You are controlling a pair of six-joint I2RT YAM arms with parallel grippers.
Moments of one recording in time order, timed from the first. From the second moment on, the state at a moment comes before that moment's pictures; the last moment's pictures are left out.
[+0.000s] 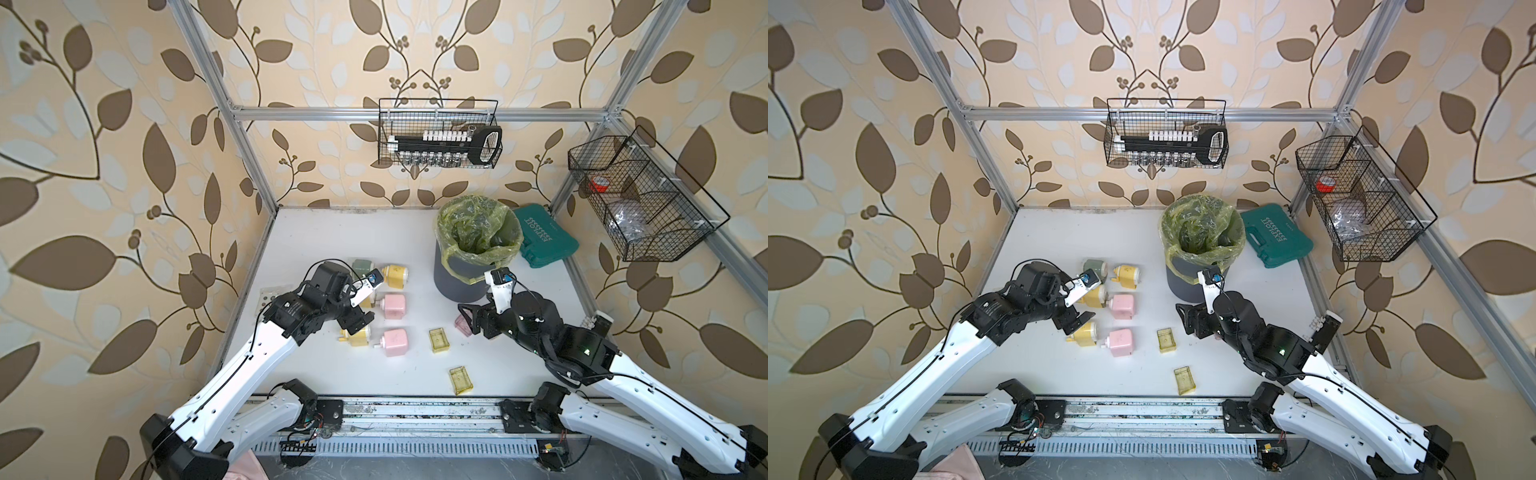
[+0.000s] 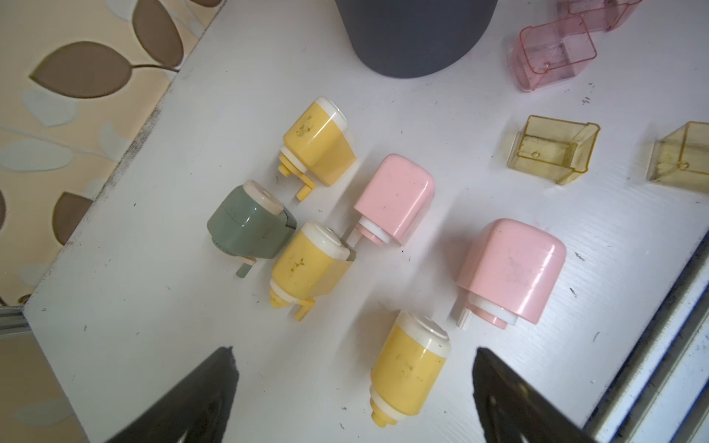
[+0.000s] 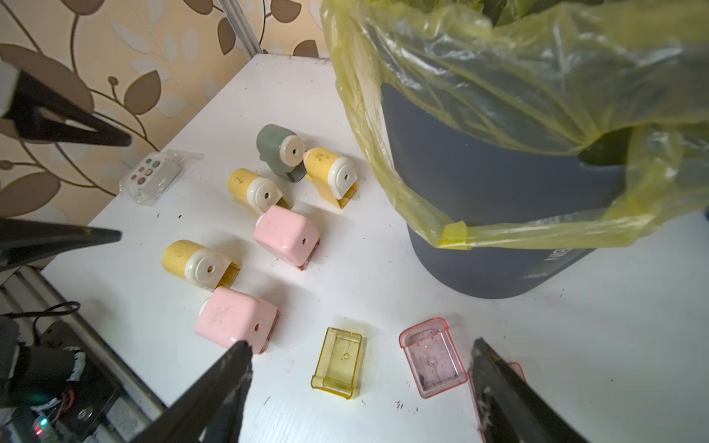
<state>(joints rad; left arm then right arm) -0.48 1.00 0.99 -0.84 0.09 0.49 0.81 0.74 0.79 -0.62 0.22 0.39</state>
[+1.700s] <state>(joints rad) -0.30 1.69 1.24 -0.89 0.14 1.02 0.80 0.41 0.78 -0.86 0.21 0.28</state>
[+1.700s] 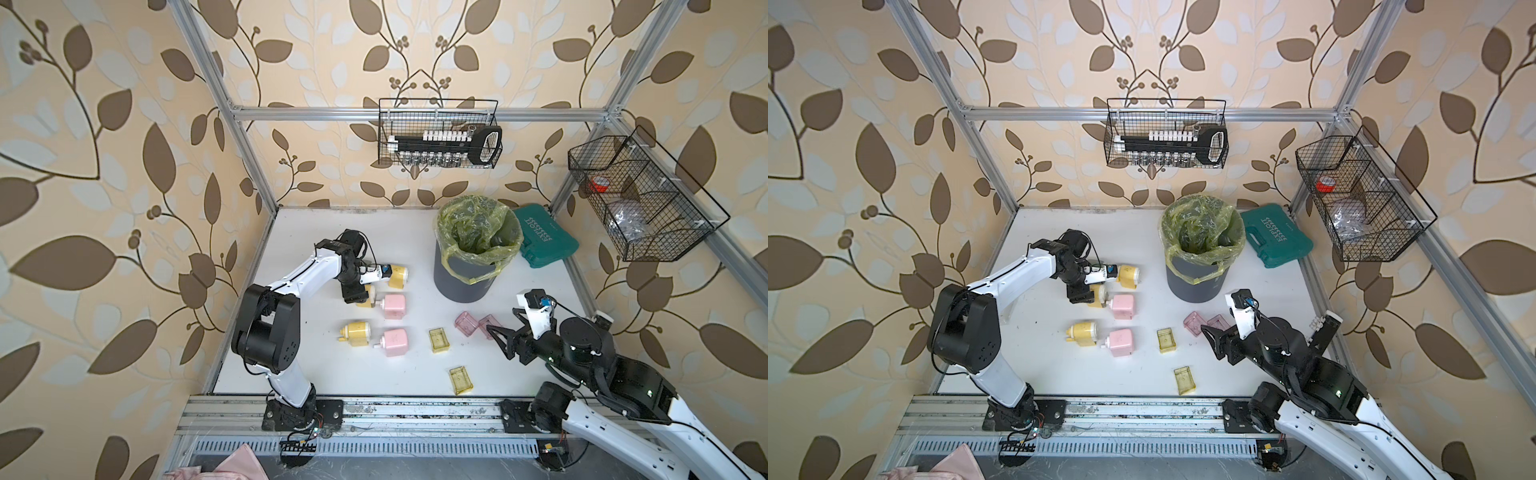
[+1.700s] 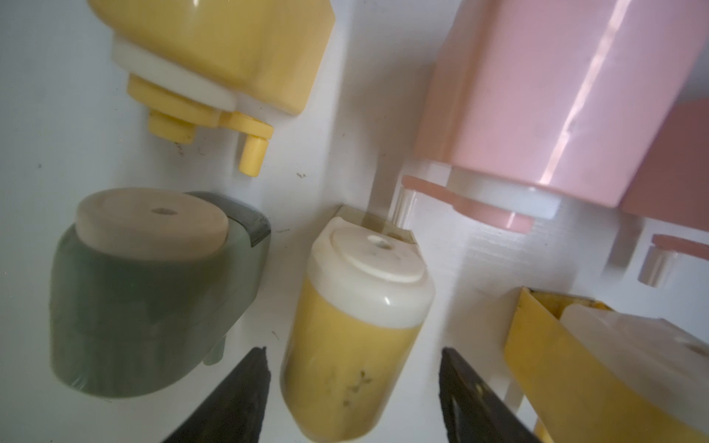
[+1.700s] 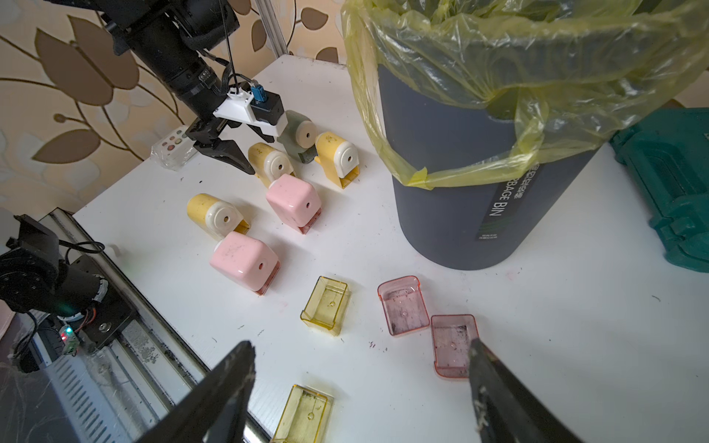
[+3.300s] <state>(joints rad) -0.58 1.33 1.50 -1.33 0.17 0.94 0.80 0.70 0.83 -0.47 -0.19 0.01</state>
